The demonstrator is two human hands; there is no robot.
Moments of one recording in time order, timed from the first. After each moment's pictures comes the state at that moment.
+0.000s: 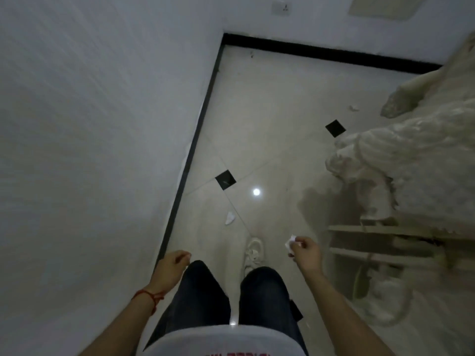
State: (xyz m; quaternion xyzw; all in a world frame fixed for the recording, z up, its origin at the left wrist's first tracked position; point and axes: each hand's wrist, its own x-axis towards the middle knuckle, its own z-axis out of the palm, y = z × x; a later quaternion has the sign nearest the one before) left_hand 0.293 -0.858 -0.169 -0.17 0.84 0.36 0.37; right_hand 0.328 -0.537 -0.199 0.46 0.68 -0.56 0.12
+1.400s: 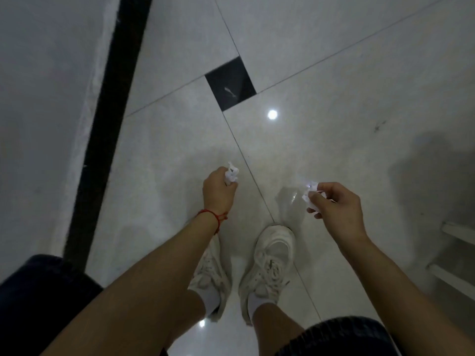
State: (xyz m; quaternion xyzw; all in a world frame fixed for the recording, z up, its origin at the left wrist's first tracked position) left_hand 0.171 -0.745 -0.752 -0.21 0.87 0.39 0.22; right_hand 0.191 -0.542 -0.666 0.39 0.73 -0.52 0.22
